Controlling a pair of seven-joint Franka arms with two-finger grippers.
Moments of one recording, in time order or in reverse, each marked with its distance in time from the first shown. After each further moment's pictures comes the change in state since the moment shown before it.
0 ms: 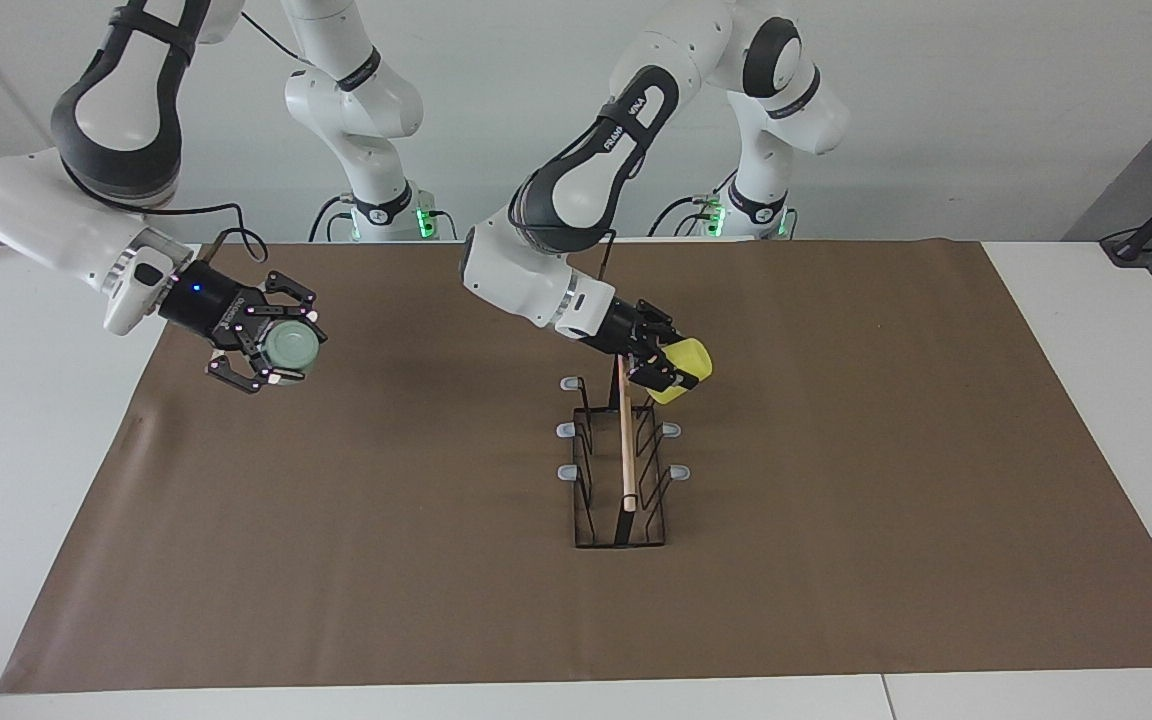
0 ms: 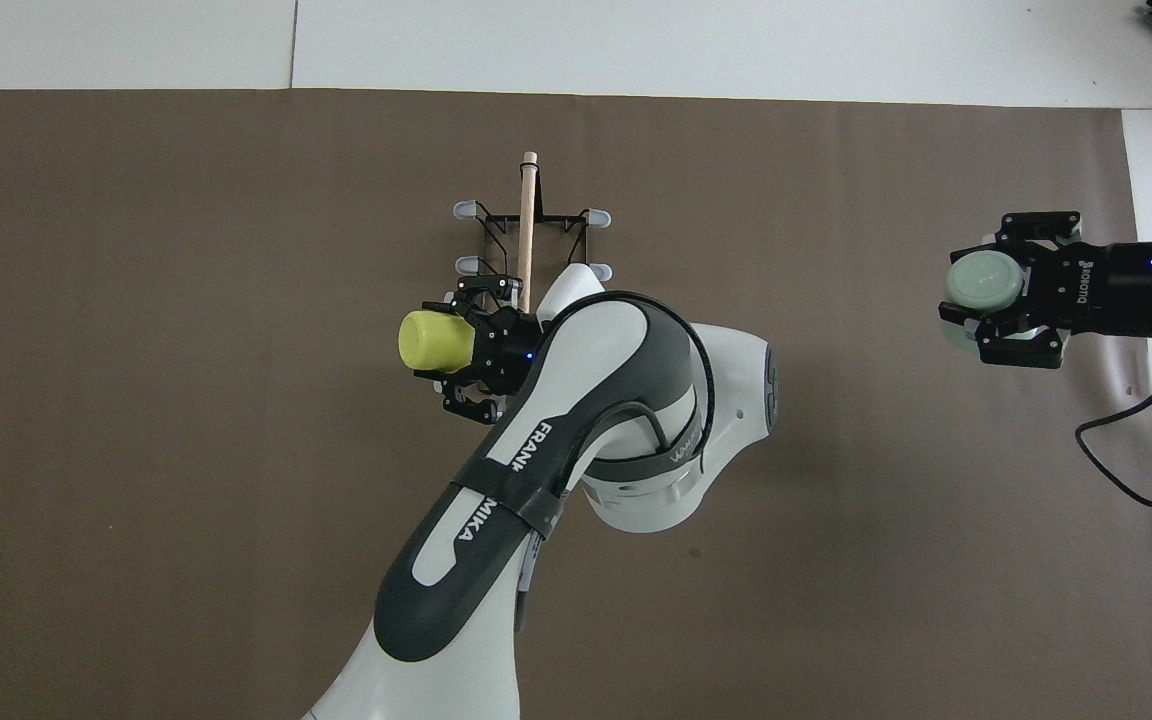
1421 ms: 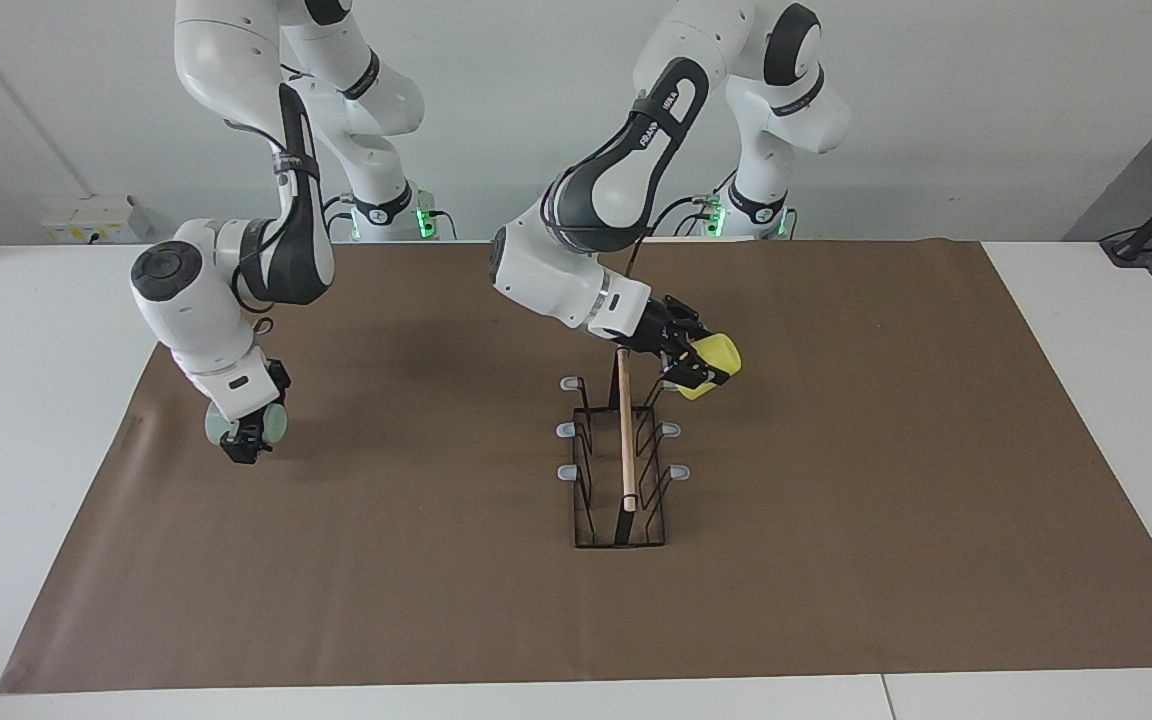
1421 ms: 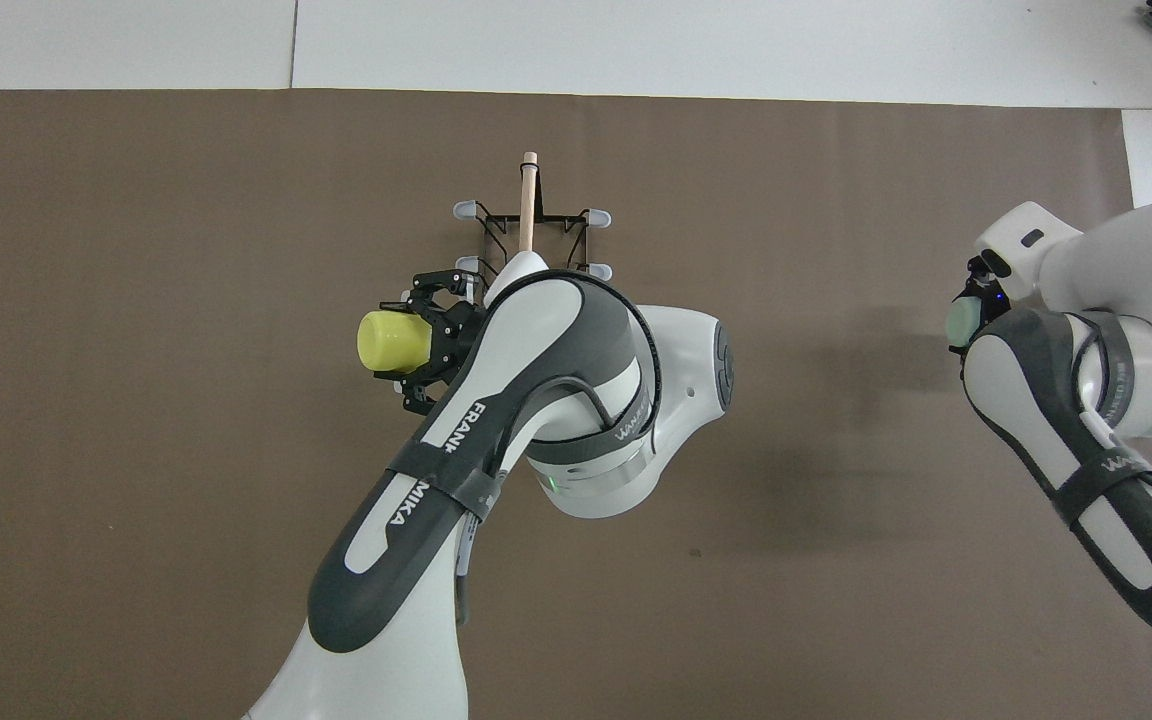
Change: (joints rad) left arm 0.060 -0.070 -0.022 -0.085 0.000 0.008 0.003; right arm 0.138 0.175 0.004 -0.054 -0.982 0.404 0.158
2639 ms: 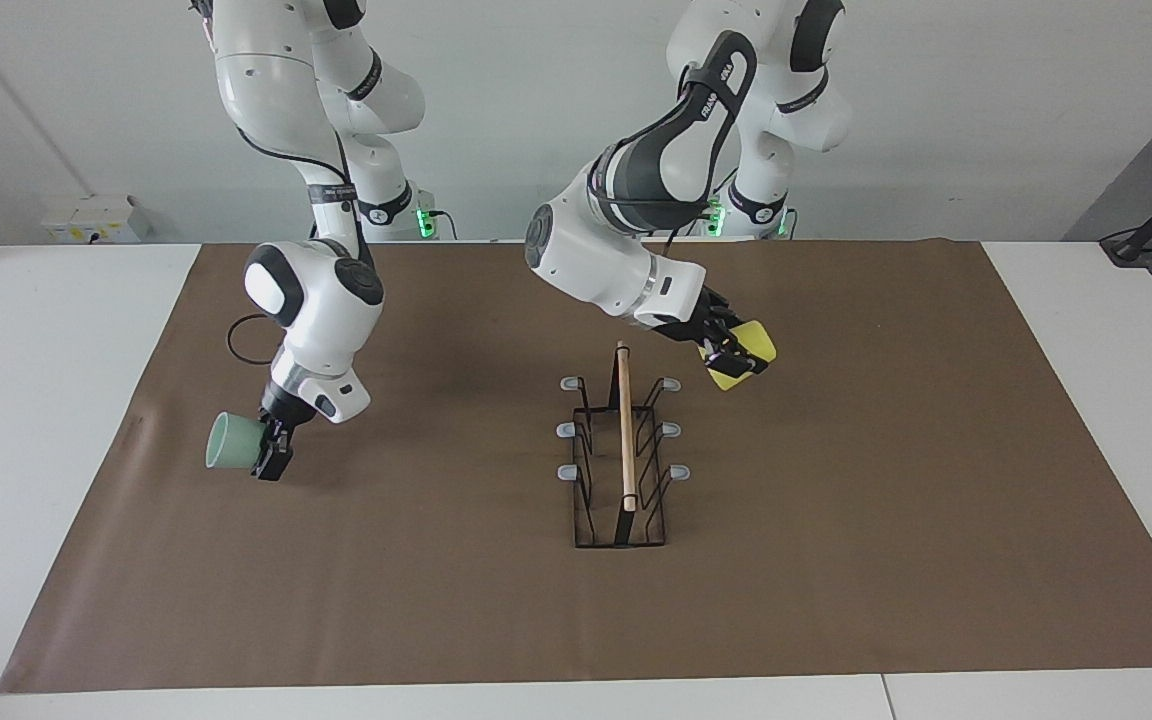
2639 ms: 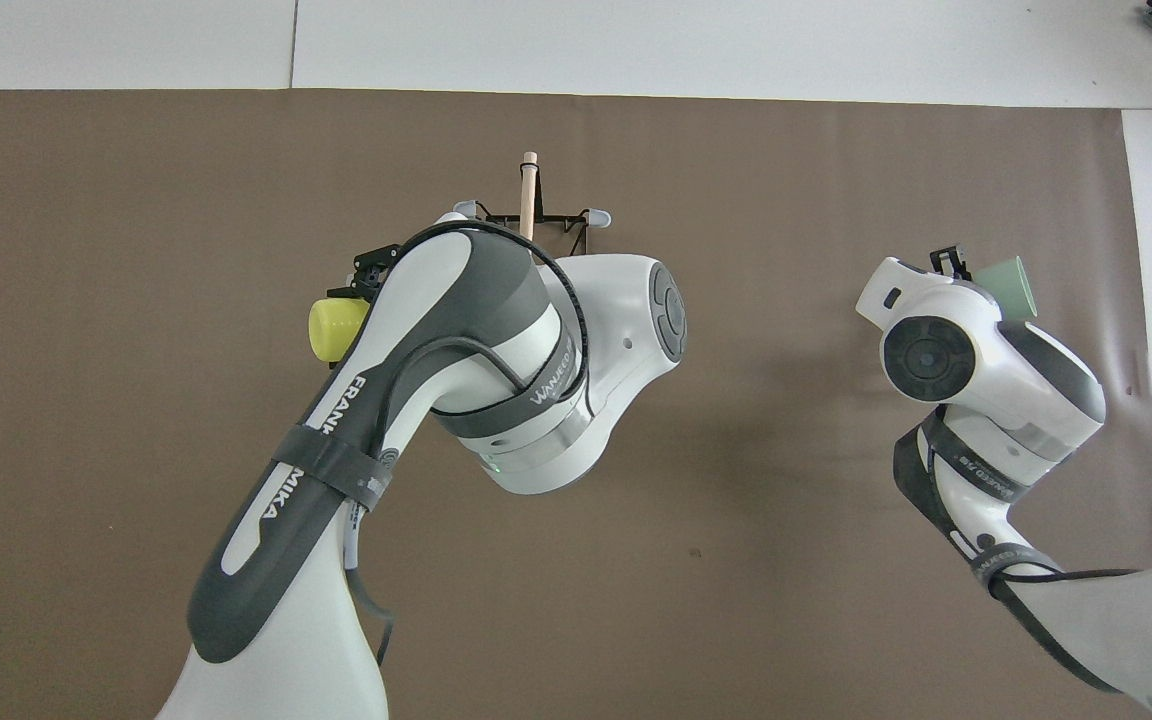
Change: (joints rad) left arm 0.066 -0.080 -0.005 -0.004 -0.045 -0.008 0.006; right arm 0.110 0.018 0.008 -0.117 -1.009 0.194 0.503
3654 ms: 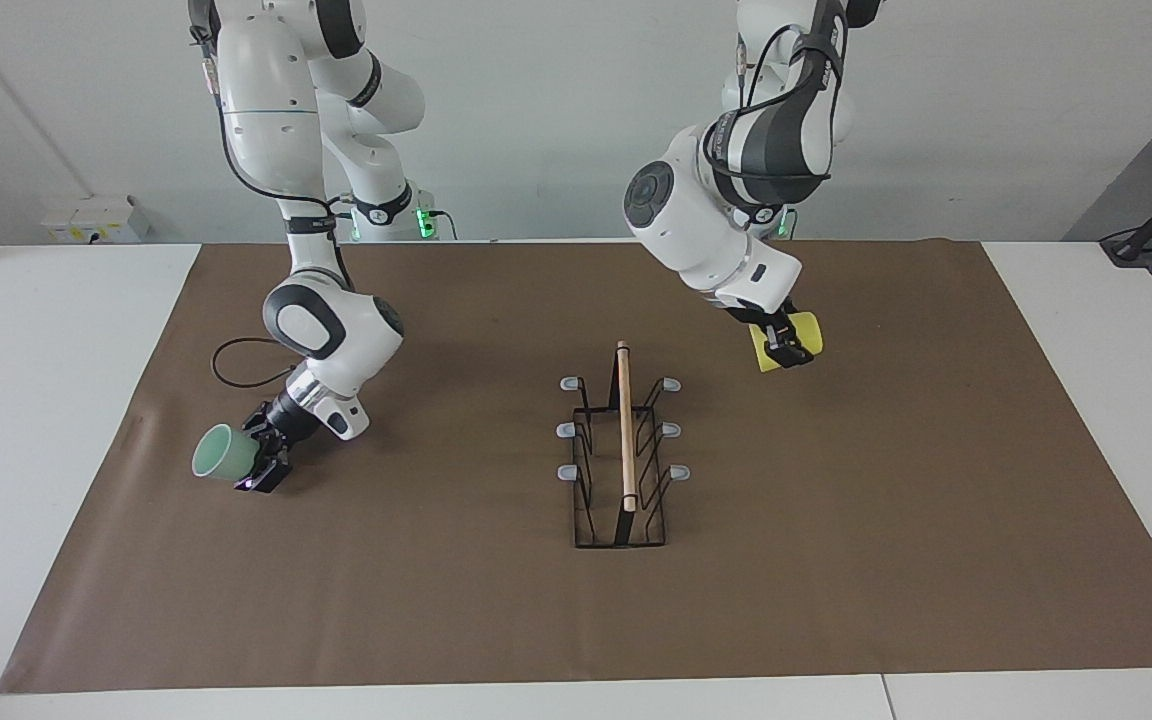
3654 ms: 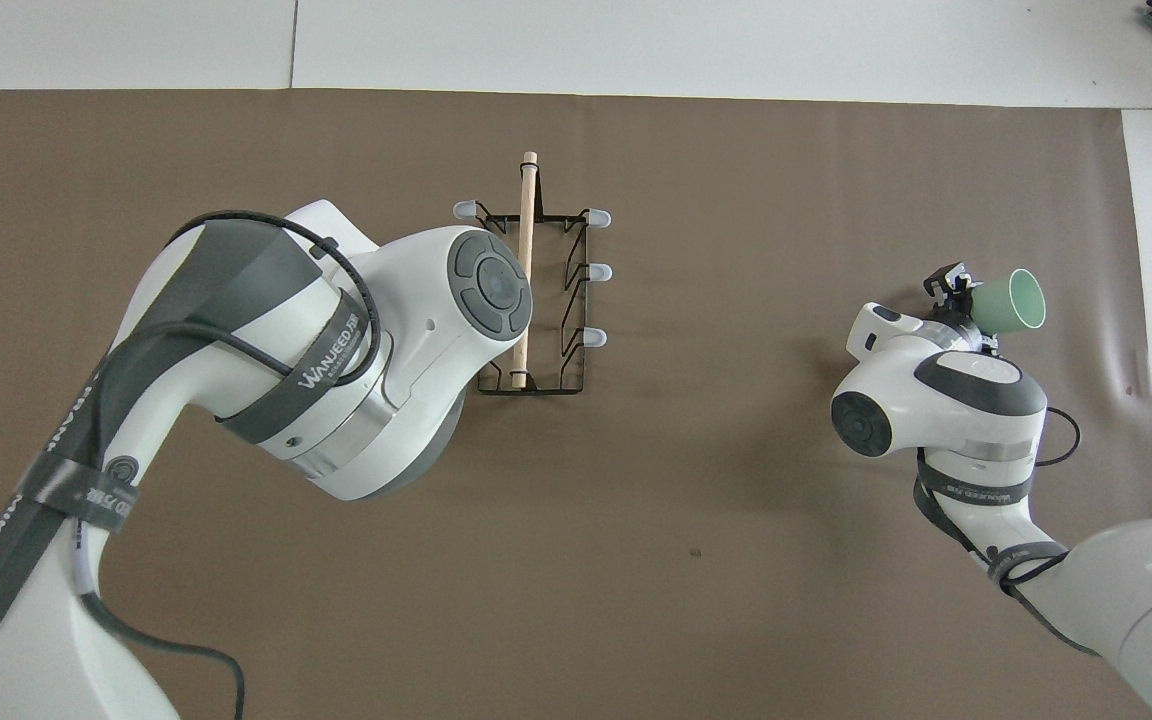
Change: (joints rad) left arm 0.157 -0.216 -0.027 -0.224 -0.098 0.148 0.223; right arm -0.006 0.136 -0.009 -0.033 -0.652 -0.087 0.487
